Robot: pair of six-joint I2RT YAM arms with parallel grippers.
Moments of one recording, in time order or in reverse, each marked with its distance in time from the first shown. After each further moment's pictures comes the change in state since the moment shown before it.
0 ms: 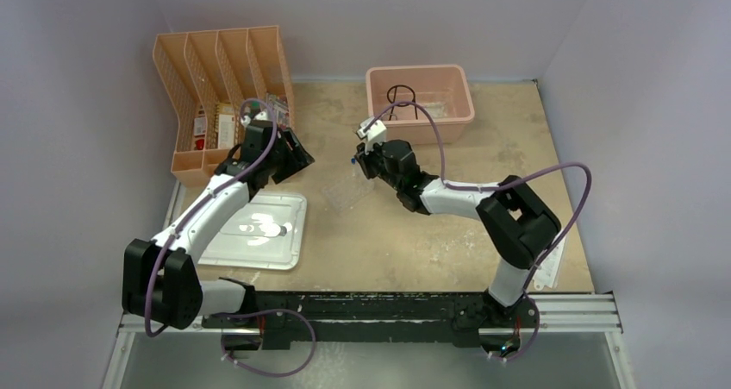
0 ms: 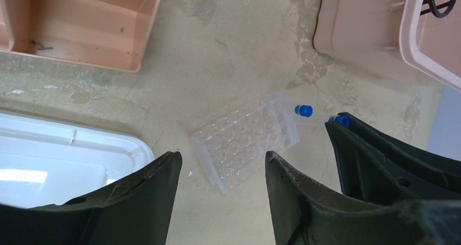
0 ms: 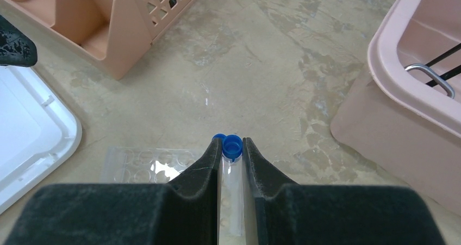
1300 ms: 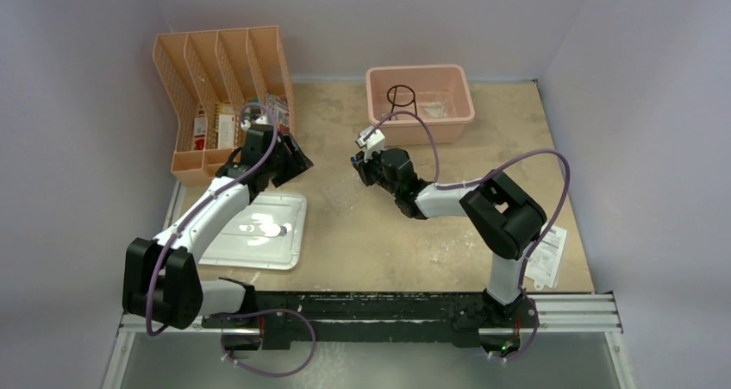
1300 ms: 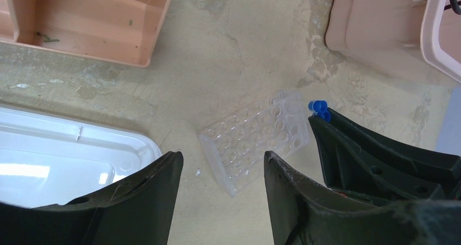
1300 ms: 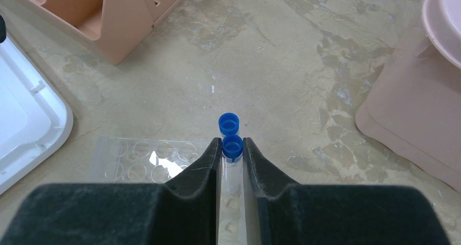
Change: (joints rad) left arm 0.007 0.000 -0.043 0.026 0.003 0.002; right arm 0.000 0.104 -0.043 0.141 -0.031 0.020
